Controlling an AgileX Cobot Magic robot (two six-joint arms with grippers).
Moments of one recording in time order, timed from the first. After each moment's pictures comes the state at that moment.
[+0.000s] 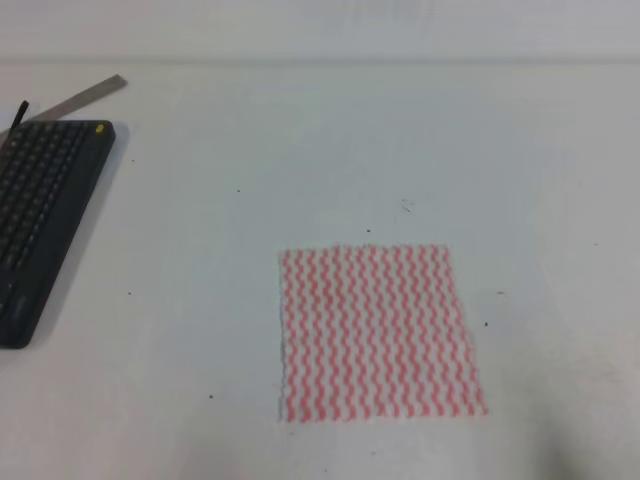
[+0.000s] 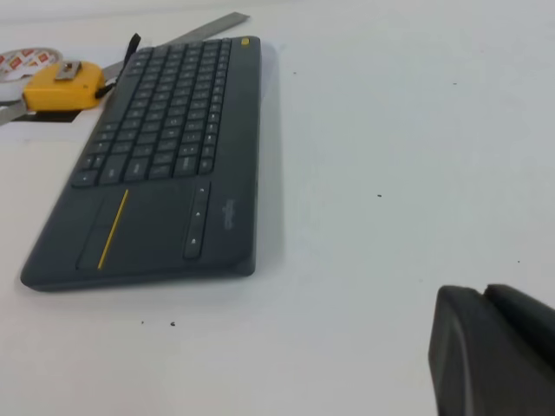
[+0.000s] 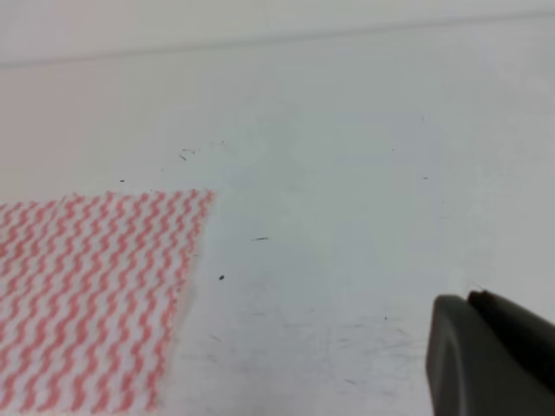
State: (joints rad) left arm -0.03 -0.02 0.01 -0.18 0.34 0.25; right arm 0.07 -0.01 0.00 0.26 0.33 -0.08
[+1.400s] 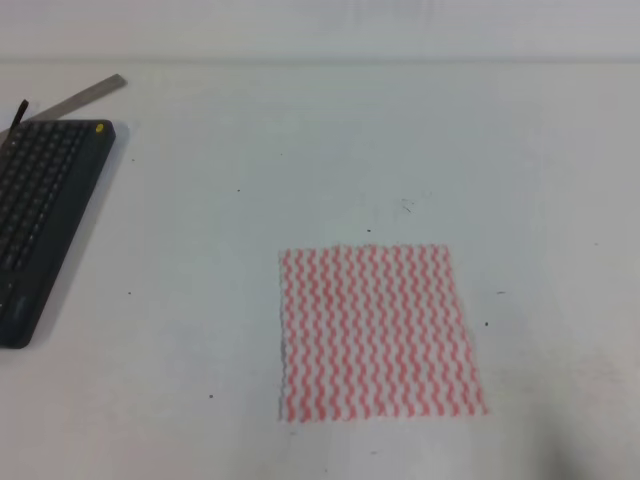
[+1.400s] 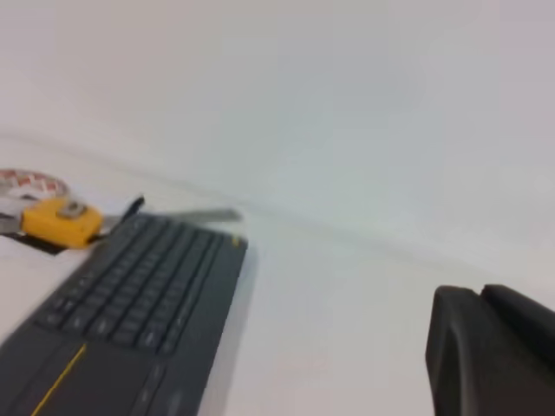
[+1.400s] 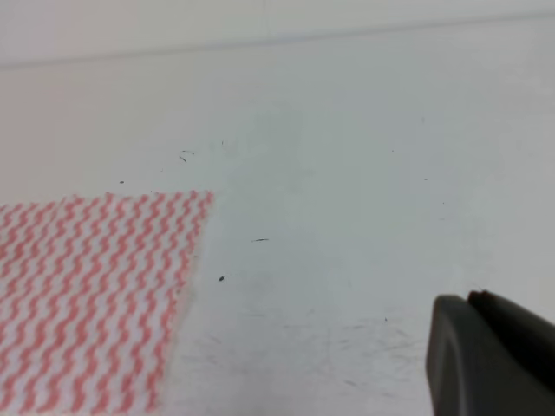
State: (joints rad) left arm -0.03 -0.02 0.01 -0.55 0.08 0.31; right arm 0.07 -0.01 0.01 0.26 0.33 -0.08
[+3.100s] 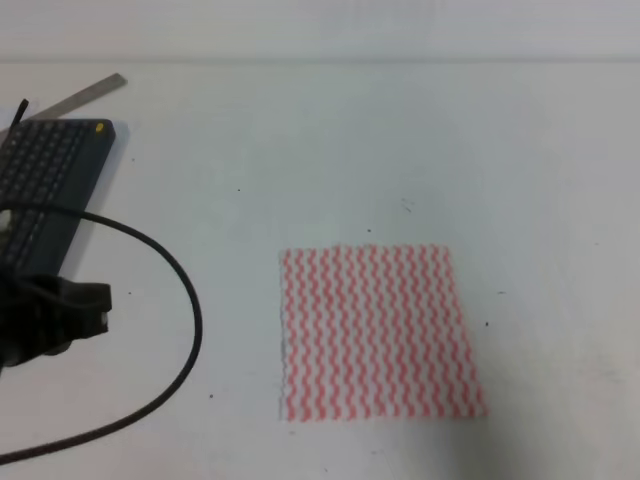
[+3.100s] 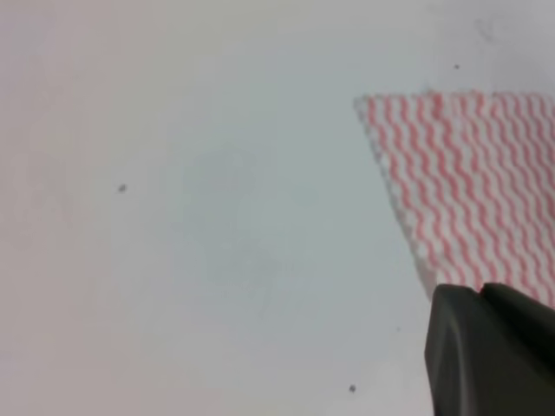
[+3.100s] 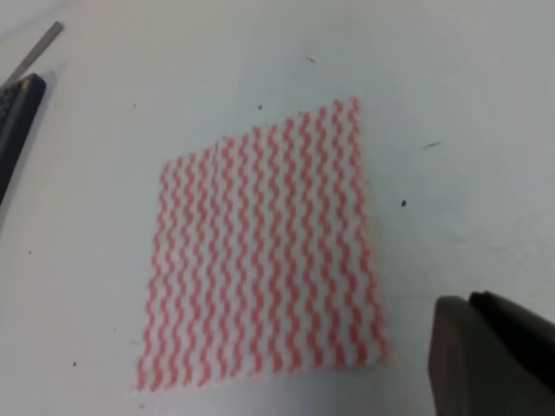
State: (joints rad) left arm -0.09 0.93 -0.55 -0.83 0.45 0.61; right arm 0.07 0.52 -0.35 0.66 0.51 -0.09
